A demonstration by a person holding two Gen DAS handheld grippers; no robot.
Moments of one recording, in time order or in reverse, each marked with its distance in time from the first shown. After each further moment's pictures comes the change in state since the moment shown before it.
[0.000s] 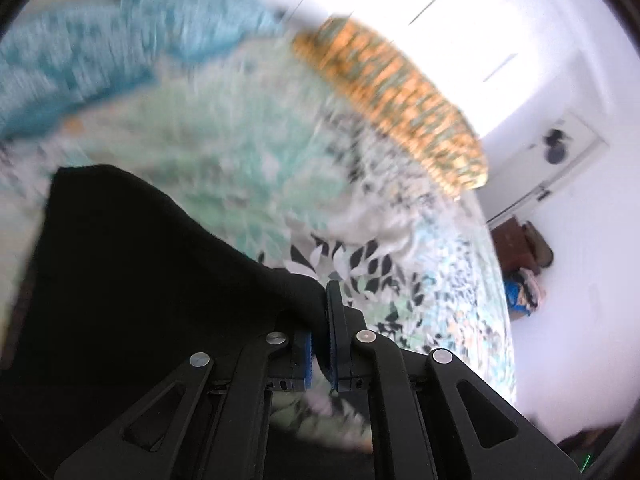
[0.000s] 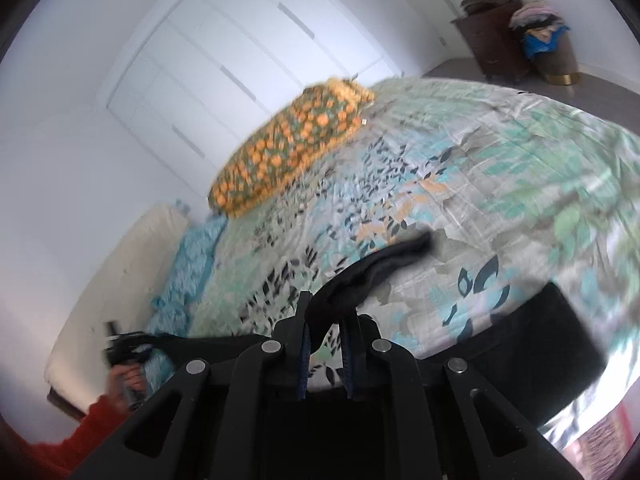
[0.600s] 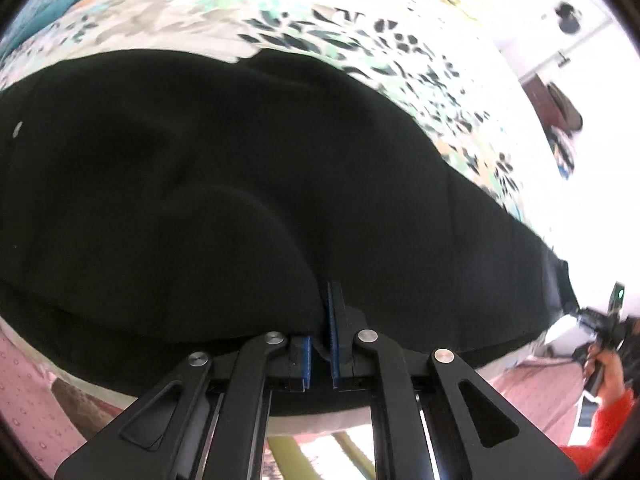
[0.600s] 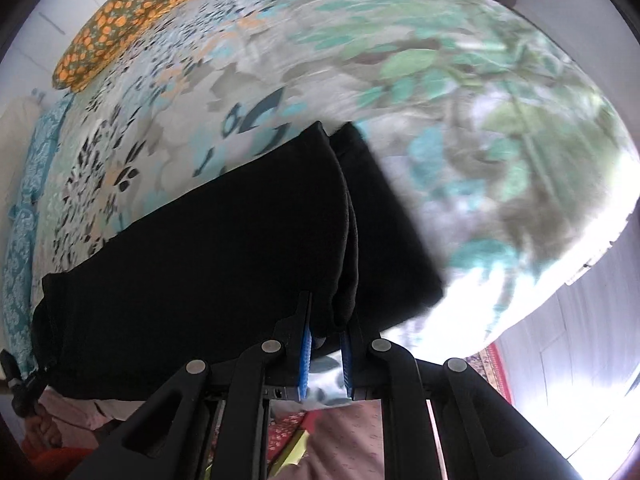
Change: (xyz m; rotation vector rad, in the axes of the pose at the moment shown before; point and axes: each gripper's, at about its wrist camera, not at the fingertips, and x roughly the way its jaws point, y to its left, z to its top) left arm 0.016 0.020 -0.221 0.180 0.439 0.135; right arm 0.032 -0.136 -0.051 0.040 0.447 -0.506
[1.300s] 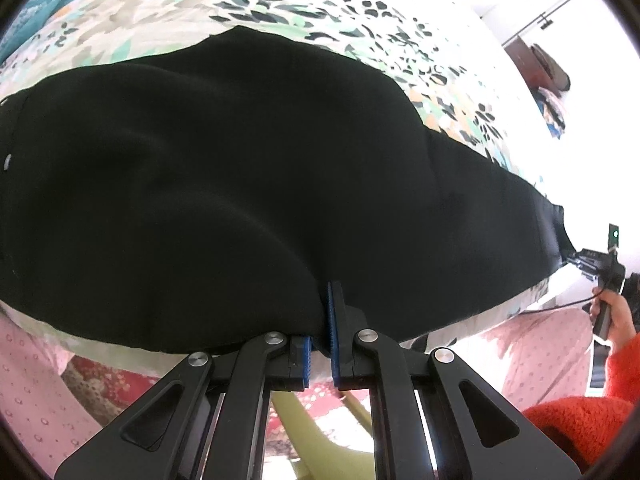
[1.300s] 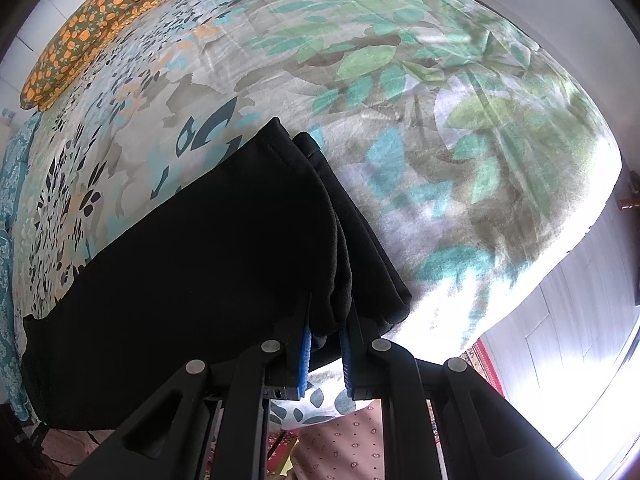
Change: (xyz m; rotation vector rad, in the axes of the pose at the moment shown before) left arm -0.014 -0.003 -0.027 0.090 0.076 -0.007; right arm 0.012 0.003 0.012 0.048 0.004 -0.106
